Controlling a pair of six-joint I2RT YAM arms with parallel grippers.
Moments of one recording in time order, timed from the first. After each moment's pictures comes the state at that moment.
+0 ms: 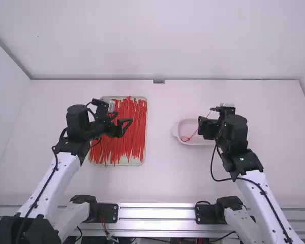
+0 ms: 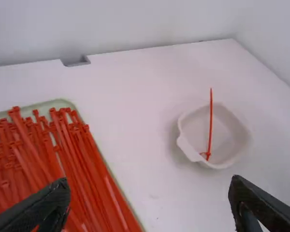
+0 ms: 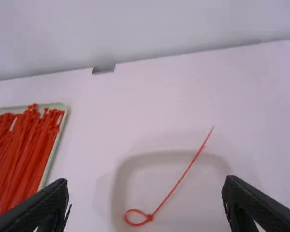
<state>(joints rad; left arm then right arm) 0.00 1.06 0.68 -0.11 0.65 -0.01 0.15 0.90 0.64 -0.24 -0.03 0.19</state>
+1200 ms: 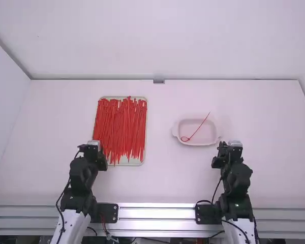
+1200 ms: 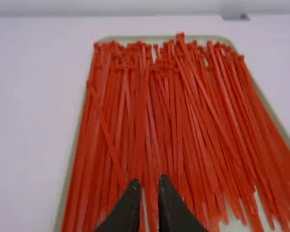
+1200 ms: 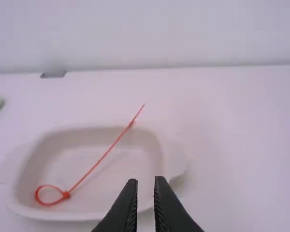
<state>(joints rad) 0.00 0.30 0.01 -0.10 0.02 0.00 0.00 0.15 0.01 -0.10 -0.02 0.00</state>
